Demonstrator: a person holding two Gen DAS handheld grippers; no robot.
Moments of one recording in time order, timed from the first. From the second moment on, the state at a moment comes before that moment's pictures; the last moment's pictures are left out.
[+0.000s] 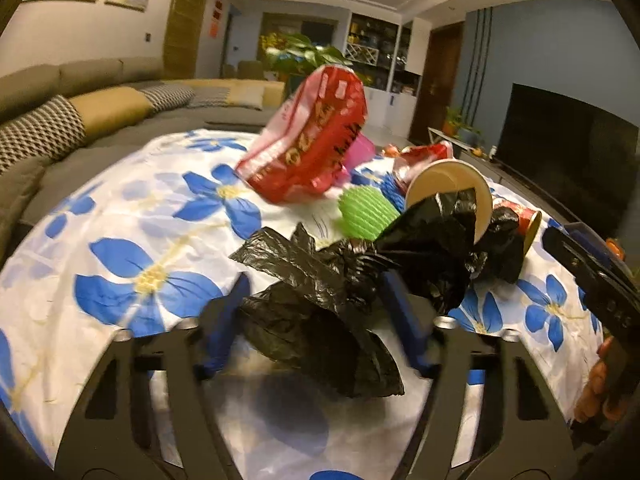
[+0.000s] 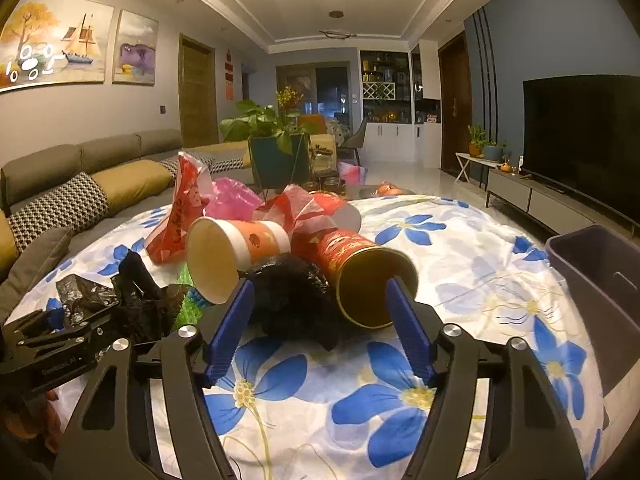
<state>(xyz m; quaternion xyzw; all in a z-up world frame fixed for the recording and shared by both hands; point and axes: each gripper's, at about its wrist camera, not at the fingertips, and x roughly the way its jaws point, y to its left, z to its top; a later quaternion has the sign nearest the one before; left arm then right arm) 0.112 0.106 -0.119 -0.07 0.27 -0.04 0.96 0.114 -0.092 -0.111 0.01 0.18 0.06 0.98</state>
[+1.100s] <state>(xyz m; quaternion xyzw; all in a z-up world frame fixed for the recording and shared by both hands) 0.081 0.127 -0.068 -0.10 0.20 -0.03 0.97 0.099 -0.089 -0.095 0.02 0.20 0.16 0.97</state>
